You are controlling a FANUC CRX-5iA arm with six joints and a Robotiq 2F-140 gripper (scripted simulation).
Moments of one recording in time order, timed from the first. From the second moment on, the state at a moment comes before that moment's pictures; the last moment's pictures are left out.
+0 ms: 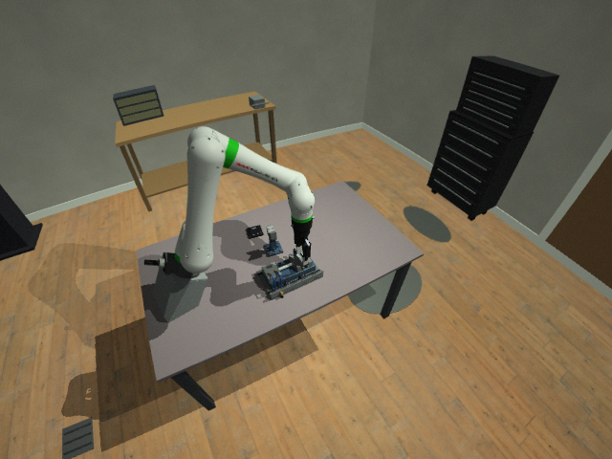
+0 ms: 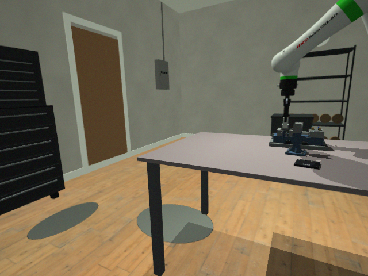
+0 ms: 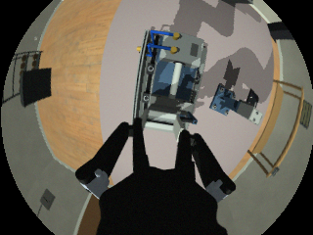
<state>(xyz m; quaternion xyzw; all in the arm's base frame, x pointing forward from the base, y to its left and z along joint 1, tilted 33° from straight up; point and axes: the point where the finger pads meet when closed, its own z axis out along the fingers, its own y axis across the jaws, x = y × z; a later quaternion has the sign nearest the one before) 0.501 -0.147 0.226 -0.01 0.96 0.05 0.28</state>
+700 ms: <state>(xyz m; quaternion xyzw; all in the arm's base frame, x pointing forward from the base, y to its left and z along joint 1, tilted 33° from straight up) 0.505 -0.146 0.220 -0.01 0.96 0.05 0.28</state>
